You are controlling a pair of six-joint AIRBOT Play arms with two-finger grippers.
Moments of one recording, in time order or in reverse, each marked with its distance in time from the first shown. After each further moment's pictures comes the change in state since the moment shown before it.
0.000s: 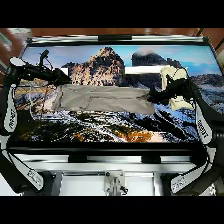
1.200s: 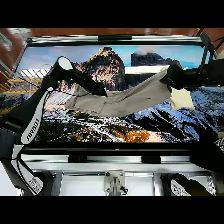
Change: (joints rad) left arm -0.483 0.073 -0.064 0.095 0.060 -0.054; right arm 0.017 0.675 0.001 0.030 -0.249 0.118
